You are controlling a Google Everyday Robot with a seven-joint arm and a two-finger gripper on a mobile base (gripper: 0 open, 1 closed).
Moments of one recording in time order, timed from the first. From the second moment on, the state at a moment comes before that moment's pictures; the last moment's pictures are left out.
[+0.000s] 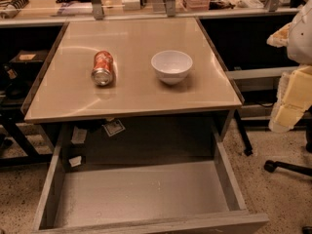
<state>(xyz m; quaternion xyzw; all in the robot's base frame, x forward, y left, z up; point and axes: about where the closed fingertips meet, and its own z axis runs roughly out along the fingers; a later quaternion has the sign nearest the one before) 0.438 -0.217 0.976 -0.60 0.78 -0.03 0.16</state>
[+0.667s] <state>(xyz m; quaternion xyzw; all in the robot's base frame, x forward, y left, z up) 0.442 -0.203 0.987 -0.59 0.79 -0.04 0.16</state>
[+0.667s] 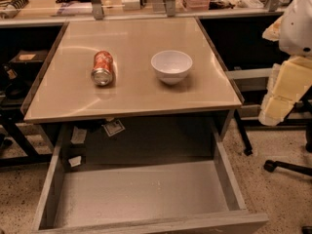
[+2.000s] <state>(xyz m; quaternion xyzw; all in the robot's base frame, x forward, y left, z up) 0.469 -0.108 0.988 -0.64 0.75 -0.04 0.17</state>
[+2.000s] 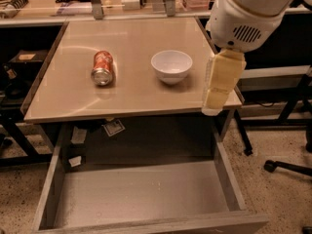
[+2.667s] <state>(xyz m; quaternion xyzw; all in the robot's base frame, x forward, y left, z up) 0.485 -0.056 0.971 -0.68 0.72 -0.05 0.16</state>
